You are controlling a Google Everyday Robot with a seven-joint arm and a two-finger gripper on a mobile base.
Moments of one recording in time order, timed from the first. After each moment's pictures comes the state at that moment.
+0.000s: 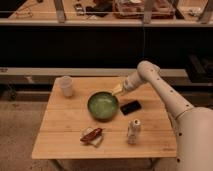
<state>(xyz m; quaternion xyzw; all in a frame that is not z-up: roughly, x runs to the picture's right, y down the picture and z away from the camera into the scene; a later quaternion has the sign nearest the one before) 0.102 0.025 0.905 0.06 -0.38 -0.67 0.63</state>
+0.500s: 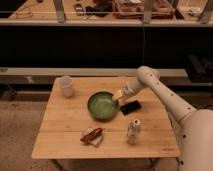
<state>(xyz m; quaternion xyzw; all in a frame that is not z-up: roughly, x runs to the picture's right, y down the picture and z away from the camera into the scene) 0.096 0.064 0.909 0.03 -0.39 -0.68 0.62</state>
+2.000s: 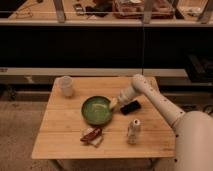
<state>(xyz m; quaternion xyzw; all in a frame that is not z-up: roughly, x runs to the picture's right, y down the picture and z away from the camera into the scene) 0.051 0.113 0.910 0.03 -0.50 -0.59 0.64</state>
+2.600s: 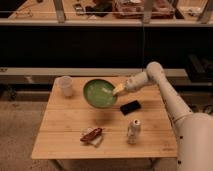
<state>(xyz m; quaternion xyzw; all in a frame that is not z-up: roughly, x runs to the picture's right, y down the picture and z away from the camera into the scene) 0.076 0.013 0.836 0.13 -0.54 -0.53 0.64</state>
